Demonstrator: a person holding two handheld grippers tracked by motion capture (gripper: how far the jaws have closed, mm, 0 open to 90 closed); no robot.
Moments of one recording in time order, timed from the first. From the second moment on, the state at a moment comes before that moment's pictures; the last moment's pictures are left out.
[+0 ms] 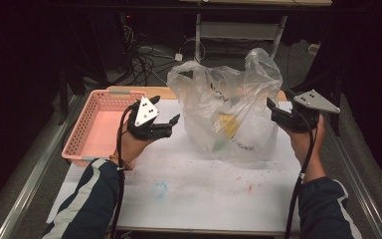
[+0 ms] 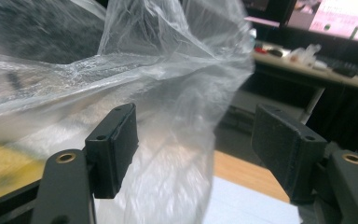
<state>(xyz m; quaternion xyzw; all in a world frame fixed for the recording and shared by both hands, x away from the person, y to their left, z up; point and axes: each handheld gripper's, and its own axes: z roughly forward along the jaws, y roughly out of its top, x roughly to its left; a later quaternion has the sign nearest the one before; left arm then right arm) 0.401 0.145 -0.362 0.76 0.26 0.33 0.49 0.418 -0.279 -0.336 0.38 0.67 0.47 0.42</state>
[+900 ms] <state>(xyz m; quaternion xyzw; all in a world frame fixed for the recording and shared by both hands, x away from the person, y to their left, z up) 0.361 0.182 -0.398 0.78 0.25 0.34 0.46 0.365 -0.256 -0.373 0.32 0.71 0.50 0.37</state>
